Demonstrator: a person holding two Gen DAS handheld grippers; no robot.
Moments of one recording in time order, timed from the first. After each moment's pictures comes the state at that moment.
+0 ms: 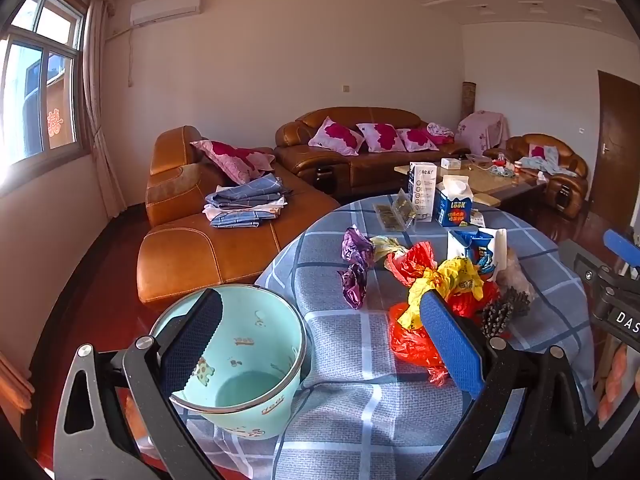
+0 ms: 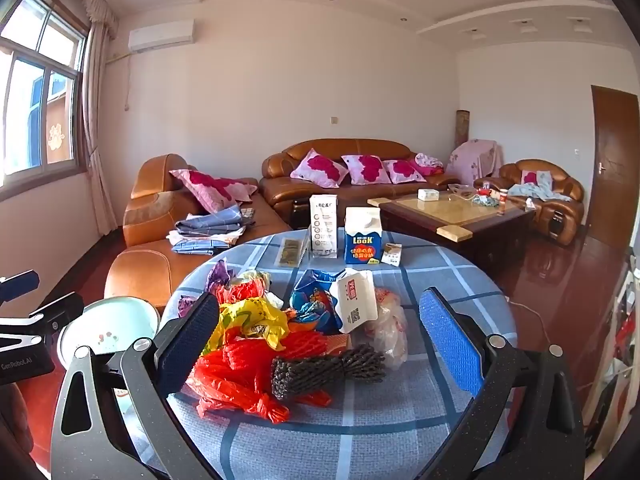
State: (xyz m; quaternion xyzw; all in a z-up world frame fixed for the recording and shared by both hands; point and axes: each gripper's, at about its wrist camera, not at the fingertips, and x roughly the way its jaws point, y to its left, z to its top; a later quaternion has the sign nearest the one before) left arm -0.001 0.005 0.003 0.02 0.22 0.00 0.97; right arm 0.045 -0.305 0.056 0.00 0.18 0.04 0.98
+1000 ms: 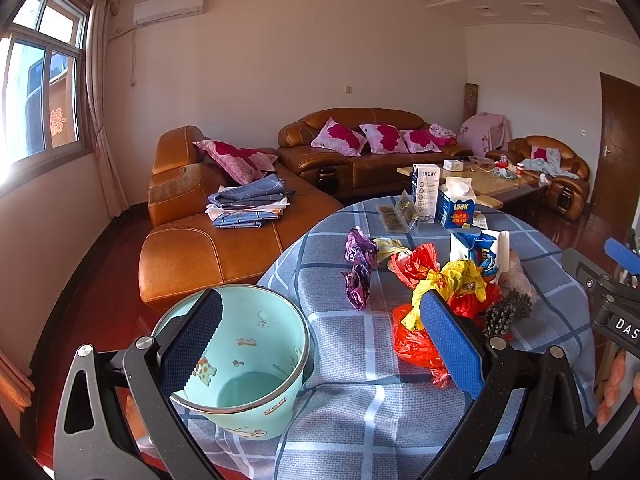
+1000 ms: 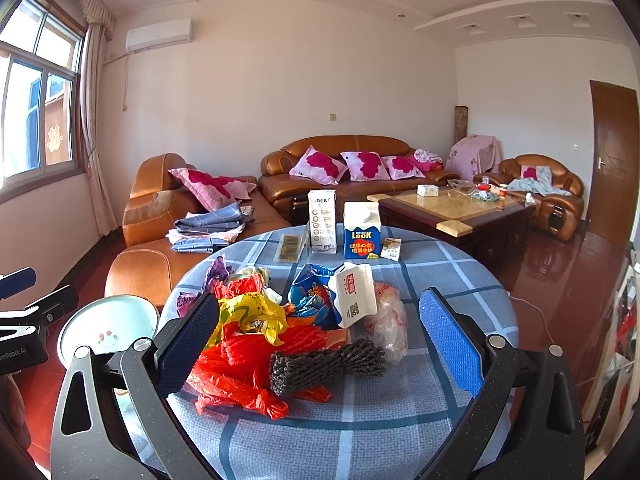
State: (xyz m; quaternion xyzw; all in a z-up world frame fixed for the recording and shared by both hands) left arm -0.002 0.010 0.004 0.02 0.22 0.01 0.98; right arm 0.049 -0.310 0.052 0.00 0.18 0.04 0.98
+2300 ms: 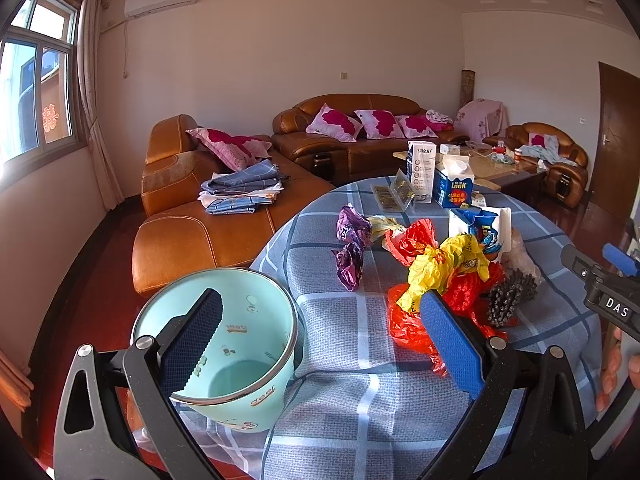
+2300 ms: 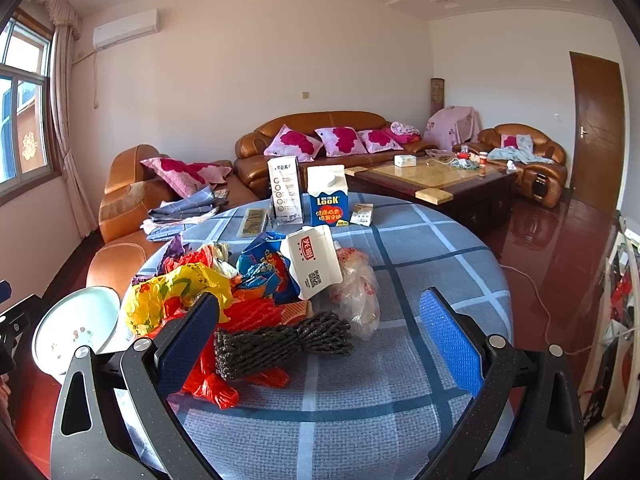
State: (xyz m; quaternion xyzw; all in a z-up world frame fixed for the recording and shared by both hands) left arm 0.012 -0.001 -0.020 0.03 0.25 0.00 0.97; right arm 0.071 -0.342 0.015 0.04 0.22 0.00 0.97
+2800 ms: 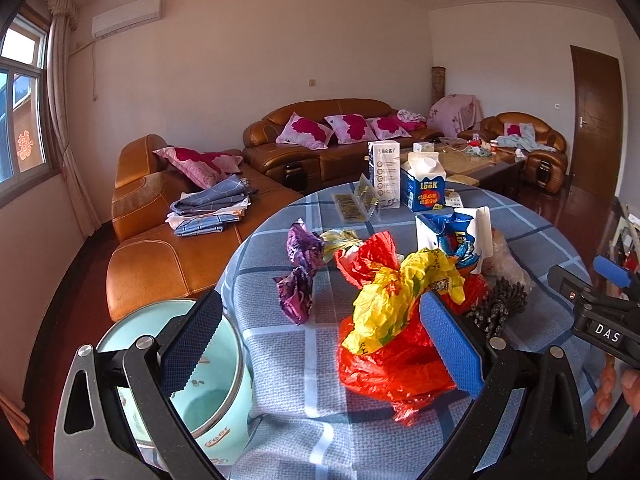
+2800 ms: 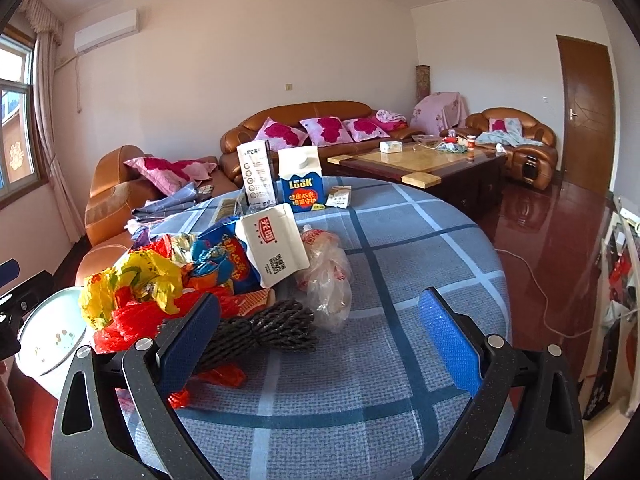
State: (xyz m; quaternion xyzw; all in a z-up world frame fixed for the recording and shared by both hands) left arm 0.057 -0.053 -0.033 0.06 0.23 -0.05 0.97; right arm 0.091 -0.373 -0.015 0.06 0.24 -0.02 0.97
